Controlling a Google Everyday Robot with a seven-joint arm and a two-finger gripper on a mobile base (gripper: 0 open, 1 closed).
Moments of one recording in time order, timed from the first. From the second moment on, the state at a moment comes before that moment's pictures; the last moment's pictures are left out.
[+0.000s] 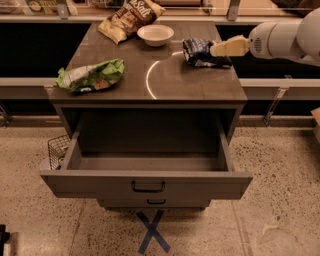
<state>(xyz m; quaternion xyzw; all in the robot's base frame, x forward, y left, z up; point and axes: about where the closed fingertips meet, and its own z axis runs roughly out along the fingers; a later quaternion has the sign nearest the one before) 0.751 -0.247 0.955 -0.22 0.79 0.07 0.56</state>
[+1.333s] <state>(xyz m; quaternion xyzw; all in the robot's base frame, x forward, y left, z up) 0.849 -0.210 0.886 -0.26 0.78 0.08 0.56</state>
